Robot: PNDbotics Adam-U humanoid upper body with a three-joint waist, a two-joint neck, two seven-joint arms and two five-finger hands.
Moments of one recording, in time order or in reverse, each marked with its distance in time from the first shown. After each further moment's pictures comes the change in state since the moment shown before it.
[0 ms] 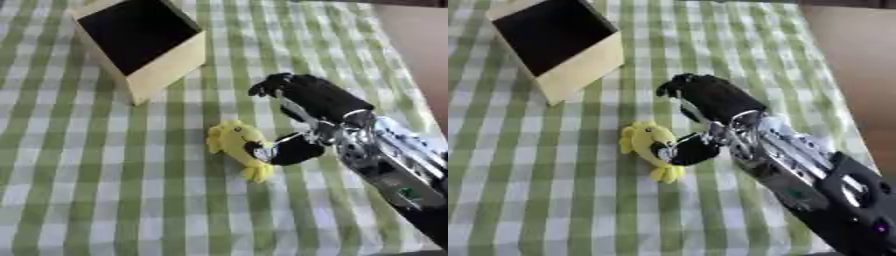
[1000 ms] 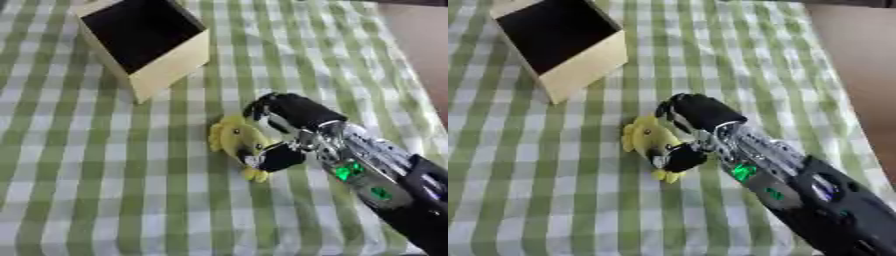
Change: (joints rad) left arm 0.000 -0.009 -0.006 0.000 0.005 -0.004 -0.005; right arm -0.010 0.039 0.034 0.147 -0.081 -0.002 -0.016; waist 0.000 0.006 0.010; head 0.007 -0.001
